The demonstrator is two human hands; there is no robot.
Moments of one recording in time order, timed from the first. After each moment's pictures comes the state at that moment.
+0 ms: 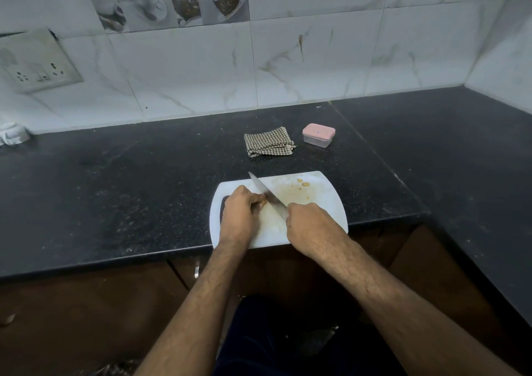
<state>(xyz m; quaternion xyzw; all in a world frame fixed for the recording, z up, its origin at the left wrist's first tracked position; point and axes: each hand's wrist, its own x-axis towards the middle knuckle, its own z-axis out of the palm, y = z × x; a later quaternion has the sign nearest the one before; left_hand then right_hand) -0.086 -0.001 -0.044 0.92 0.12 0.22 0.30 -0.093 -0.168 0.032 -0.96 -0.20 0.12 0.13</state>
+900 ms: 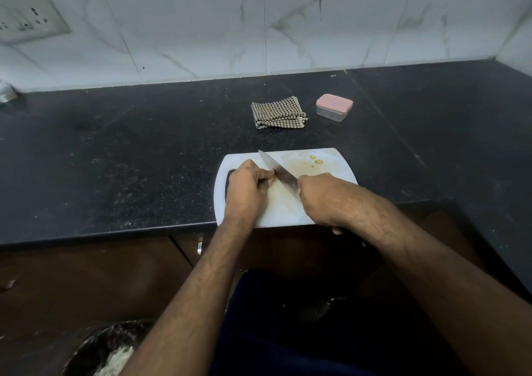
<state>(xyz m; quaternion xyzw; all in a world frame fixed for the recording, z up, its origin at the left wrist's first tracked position) -0.081 0.003 -0.048 0.89 0.14 0.22 0.36 -0.080 -0.160 0.065 -0.95 -0.23 0.22 0.01</state>
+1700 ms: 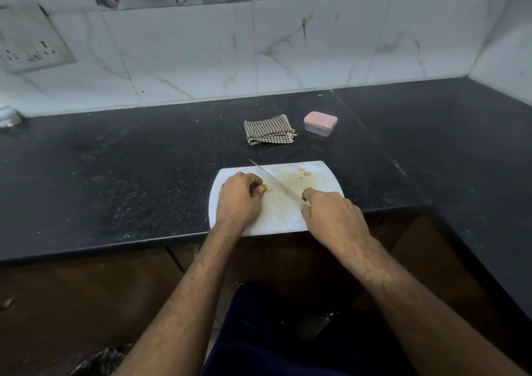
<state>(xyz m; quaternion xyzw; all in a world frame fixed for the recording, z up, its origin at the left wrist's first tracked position) -0.085 0.003 -0.032 0.92 0.16 0.18 0.30 -0.096 -0.197 0.033 -0.98 -0.19 0.02 0.10</state>
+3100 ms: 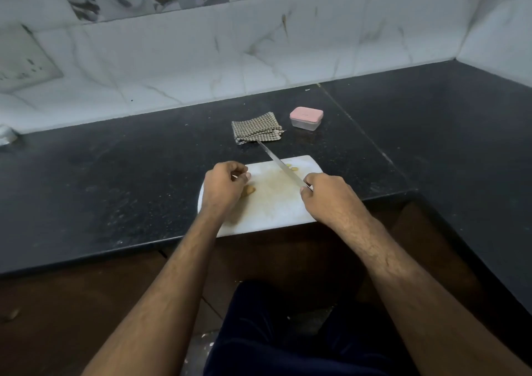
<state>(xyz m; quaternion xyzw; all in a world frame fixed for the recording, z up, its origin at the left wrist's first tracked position) -0.077 0.002 -0.006 0.85 0.19 0.16 0.46 -0.071 -0.220 0.036 -0.96 -0.14 0.06 0.22</state>
